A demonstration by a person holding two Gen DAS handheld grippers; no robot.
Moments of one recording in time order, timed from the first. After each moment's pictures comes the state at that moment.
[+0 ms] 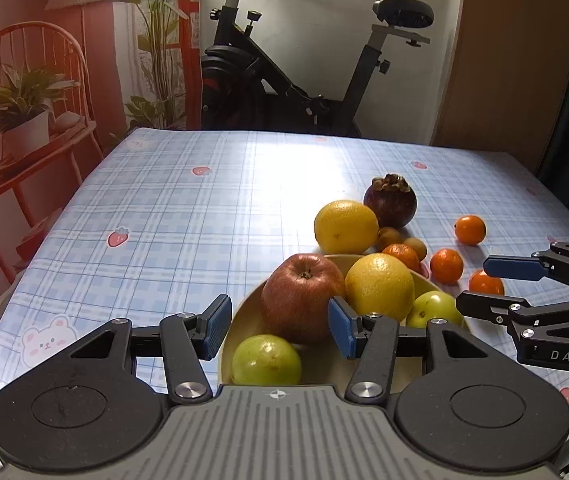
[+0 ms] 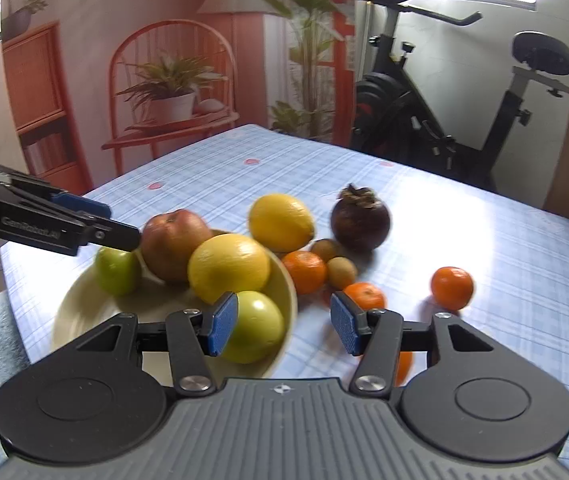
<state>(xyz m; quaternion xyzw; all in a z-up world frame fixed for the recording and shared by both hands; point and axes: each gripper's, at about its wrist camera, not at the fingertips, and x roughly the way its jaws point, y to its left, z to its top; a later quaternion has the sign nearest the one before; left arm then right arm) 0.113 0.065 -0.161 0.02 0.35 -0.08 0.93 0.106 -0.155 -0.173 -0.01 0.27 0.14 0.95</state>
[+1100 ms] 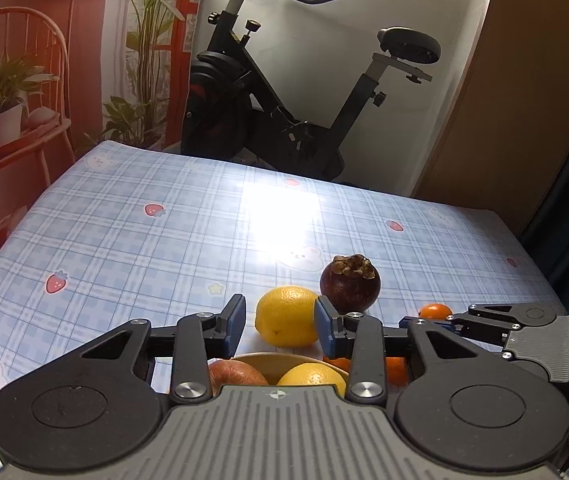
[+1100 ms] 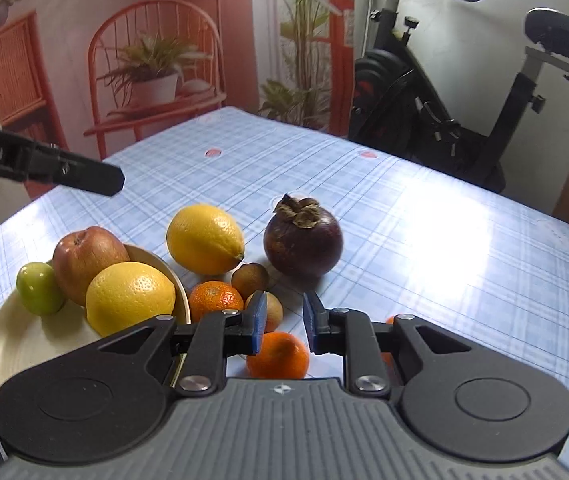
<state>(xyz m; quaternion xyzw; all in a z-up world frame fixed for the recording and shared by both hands) 0.177 0.035 -0.144 -0.05 0.35 -0.10 0.93 0.193 -0.180 -0.181 -0.03 0.32 0.18 0.93</state>
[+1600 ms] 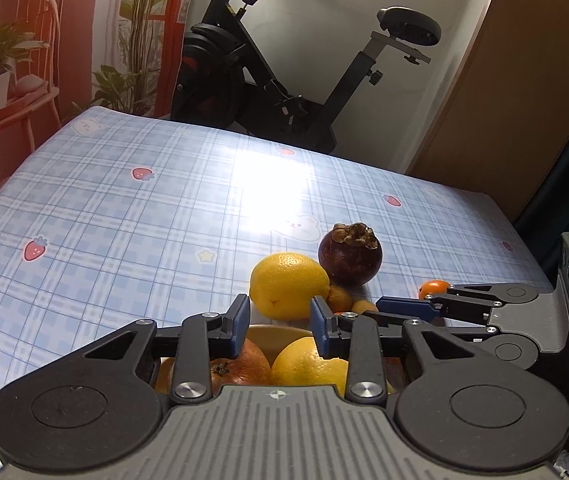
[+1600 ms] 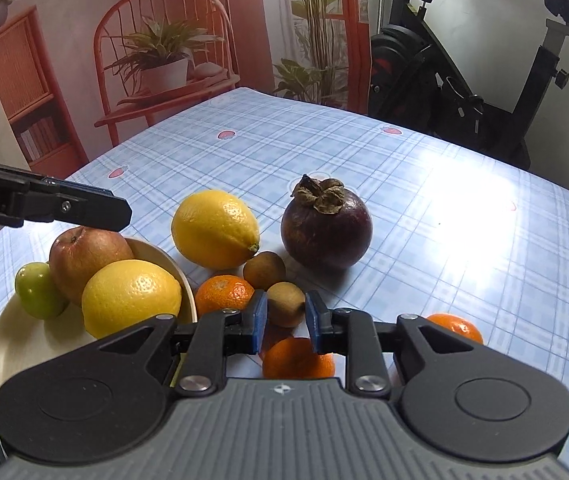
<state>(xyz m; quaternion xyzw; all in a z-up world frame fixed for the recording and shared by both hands) 0.185 0.040 -0.166 -0.07 0.38 -0.12 0.92 0.212 -0.180 -0.192 0.00 0.34 0.20 0.92</state>
